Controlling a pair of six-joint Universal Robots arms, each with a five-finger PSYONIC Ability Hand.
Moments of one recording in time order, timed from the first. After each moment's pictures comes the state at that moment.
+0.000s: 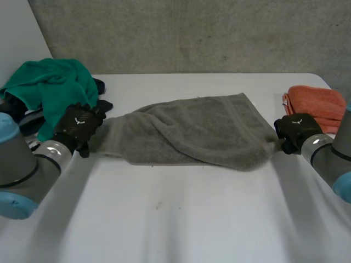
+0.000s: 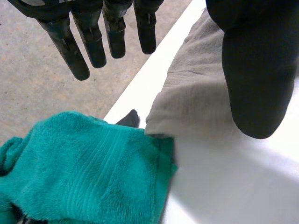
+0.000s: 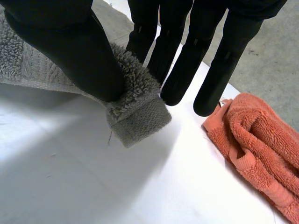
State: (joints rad) left arm 4.56 -1.98 -1.73 3.53 -1.30 3.80; right arm 1.71 -1.01 1.48 -0.10 1.42 2.67; left_hand 0.30 0.29 0.29 0.29 0.11; right_hand 1.11 1.17 1.19 1.20 0.97
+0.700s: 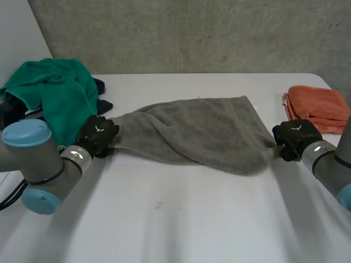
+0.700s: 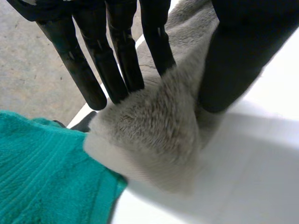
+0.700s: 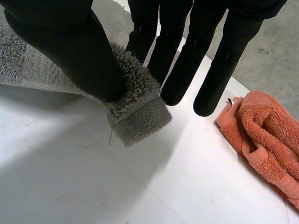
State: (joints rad) left arm 4.49 -2.23 -1.57 3.57 -1.31 3.77; right arm 1.72 -1.06 1.56 -0.11 1.40 2.67; left_hand 0.95 0.92 0.92 0.92 0.74; right_hand 1.11 1.17 1.19 1.20 0.97
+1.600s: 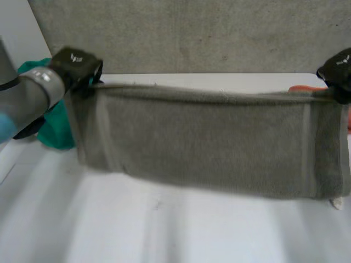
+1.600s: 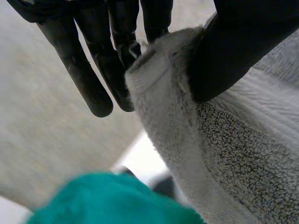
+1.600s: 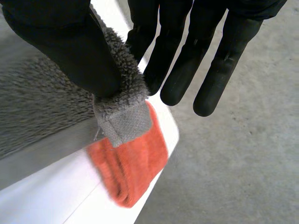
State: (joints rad) left arm 4.48 -2.09 -0.96 2.89 -1.34 3.70; right arm 1.69 -1.16 1.01 0.42 1.54 2.25; left_hand 1.16 1.20 1.19 1.20 0.98; right_hand 1.11 1.17 1.19 1.20 0.97
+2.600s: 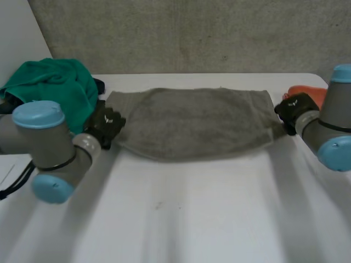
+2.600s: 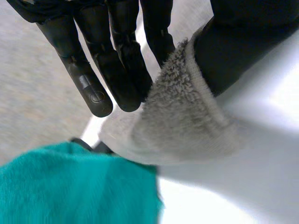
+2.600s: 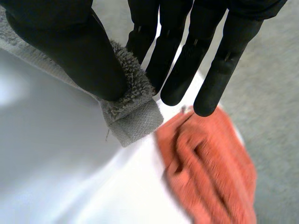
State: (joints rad) left arm 4.39 -2.15 -1.47 3.34 -1.45 3.95; right arm 1.78 -0.89 1.12 0.16 1.56 2.41; left_hand 1.16 1.20 1.19 1.20 1.00; right_hand 1.11 1.17 1.19 1.20 0.99
